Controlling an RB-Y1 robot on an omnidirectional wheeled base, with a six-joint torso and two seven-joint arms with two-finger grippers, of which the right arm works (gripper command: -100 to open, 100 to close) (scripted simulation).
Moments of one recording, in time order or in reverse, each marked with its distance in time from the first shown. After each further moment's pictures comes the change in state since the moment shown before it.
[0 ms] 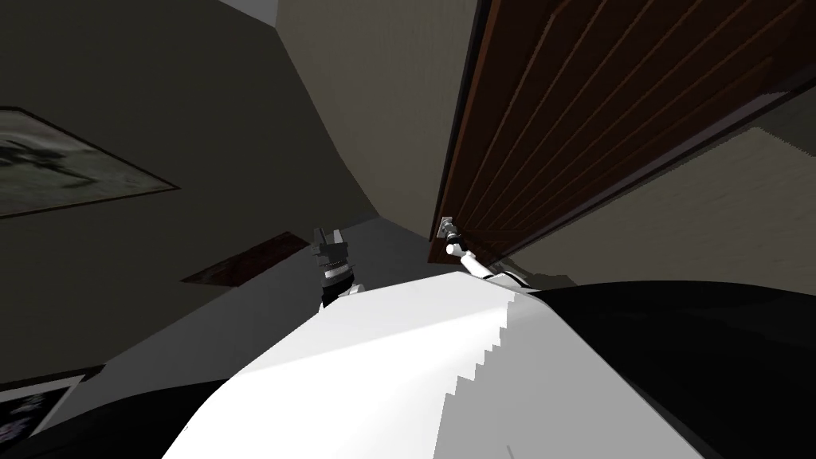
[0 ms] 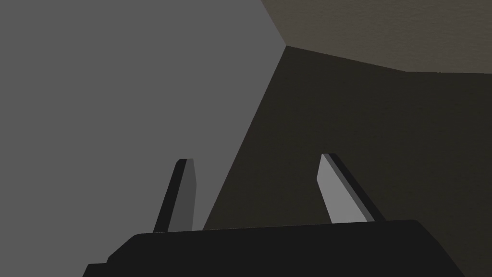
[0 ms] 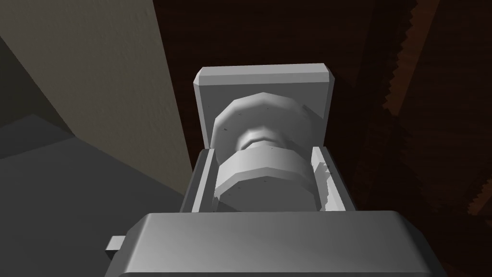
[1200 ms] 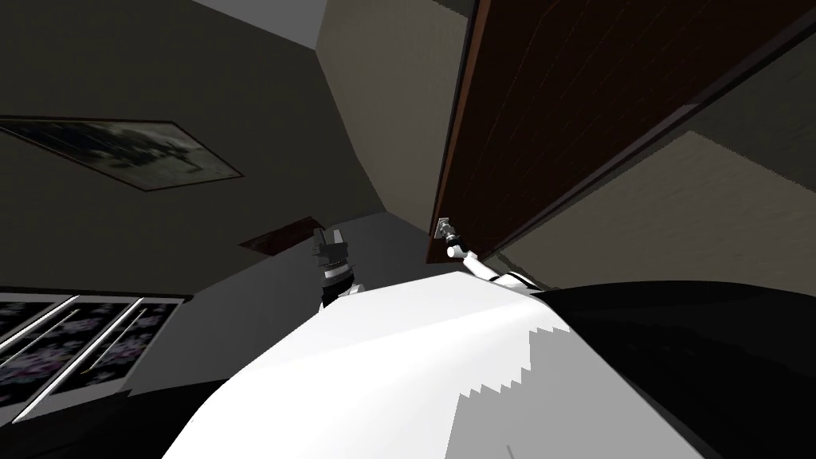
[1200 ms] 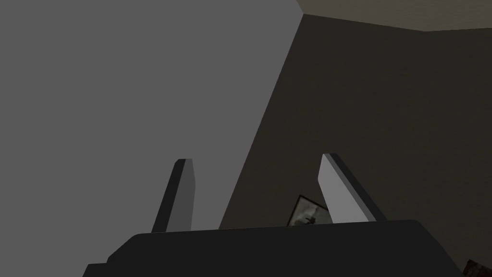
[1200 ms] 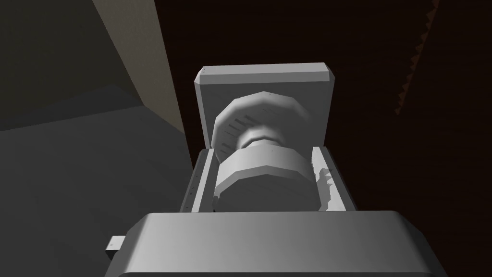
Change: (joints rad) arm 0.035 -0.070 0.122 -0.059 0.020 -0.010 -0.100
